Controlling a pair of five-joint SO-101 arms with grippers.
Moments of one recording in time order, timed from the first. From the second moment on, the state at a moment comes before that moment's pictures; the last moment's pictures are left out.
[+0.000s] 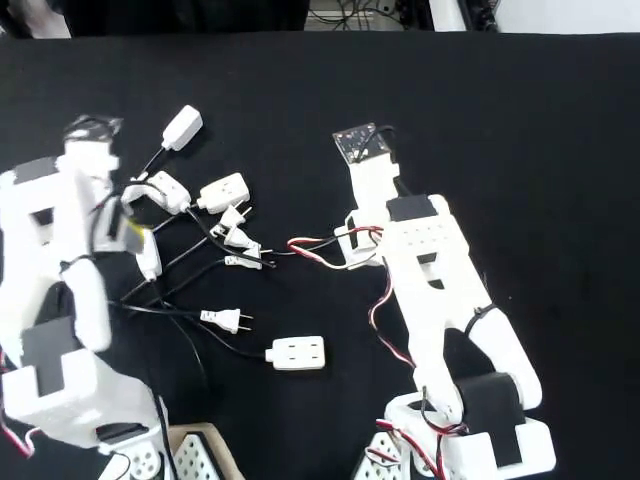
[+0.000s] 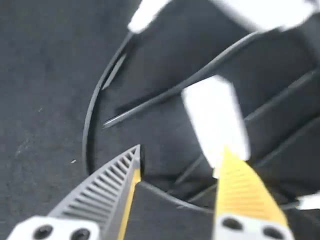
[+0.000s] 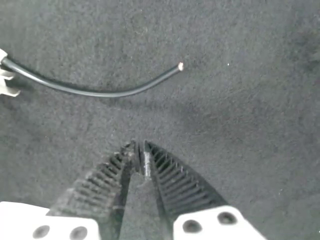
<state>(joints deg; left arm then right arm) -22.1 1.5 13.4 73.7 -24.6 -11.5 -12.2 37.1 58.2 8.0</state>
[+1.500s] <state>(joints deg) -23.2 -15.1 37.2 61.2 4.4 -11.5 -12.2 37.1 58.2 8.0</state>
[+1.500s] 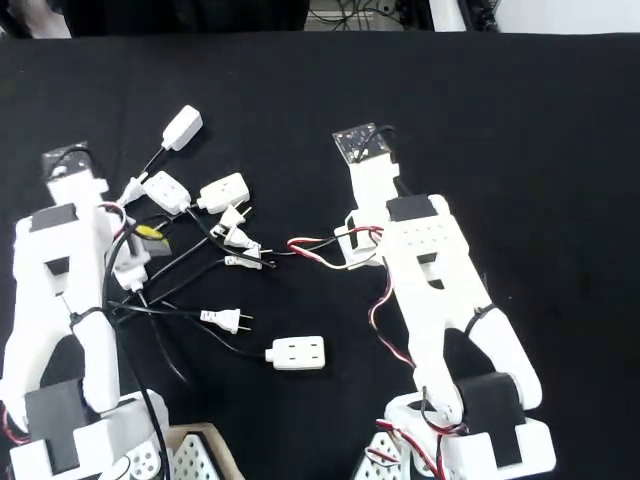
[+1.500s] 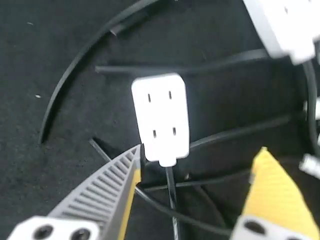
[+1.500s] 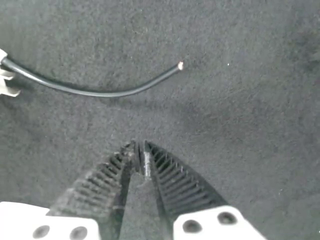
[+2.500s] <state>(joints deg) -21.4 3.9 28.2 62.5 -4.5 -11.5 -12.2 37.1 58.2 8.0</state>
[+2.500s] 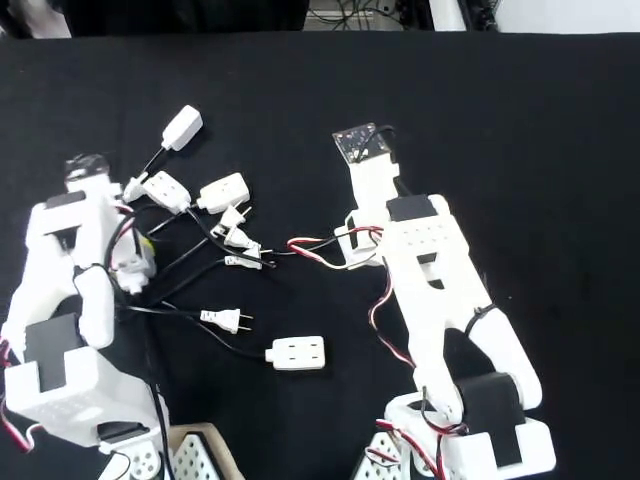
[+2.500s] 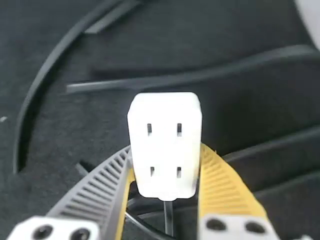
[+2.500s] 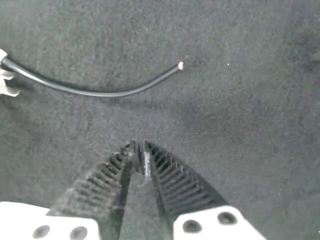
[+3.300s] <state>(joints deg) -21.7 -27.5 22.0 85.4 -46.0 -11.5 -12.2 37.1 58.2 8.0</state>
